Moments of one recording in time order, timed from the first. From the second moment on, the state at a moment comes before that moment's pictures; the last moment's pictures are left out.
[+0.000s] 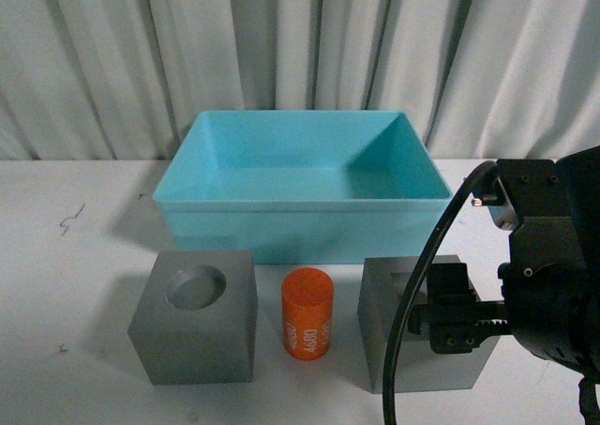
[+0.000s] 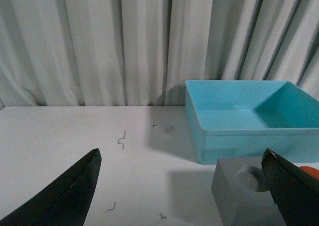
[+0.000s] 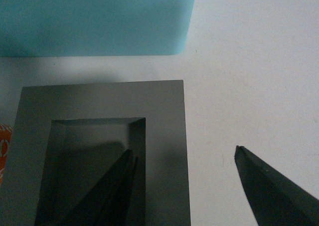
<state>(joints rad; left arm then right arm) 0.00 0.00 0.01 0.00 0.00 -0.01 0.37 1.84 0.65 0.45 0.18 0.22</state>
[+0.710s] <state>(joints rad) 0.00 0.00 0.01 0.00 0.00 -0.01 0.19 1.38 0.76 0.21 0.08 0.18</state>
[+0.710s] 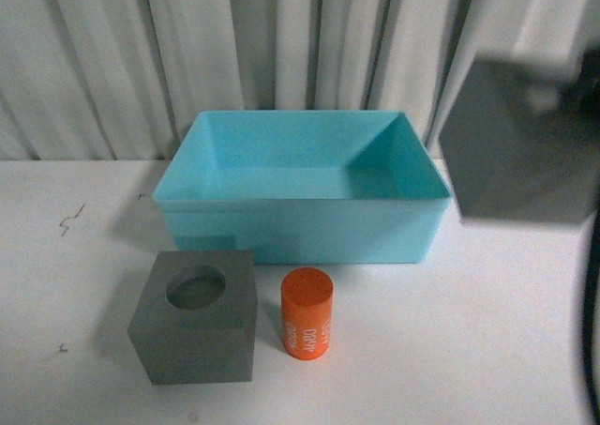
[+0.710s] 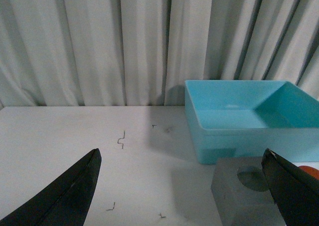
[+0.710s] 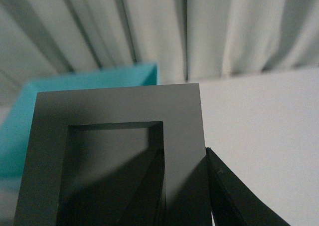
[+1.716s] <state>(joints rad) 0.00 0.00 0.01 0.00 0.00 -0.01 0.31 2.24 1.54 0.18 0.16 0.22</state>
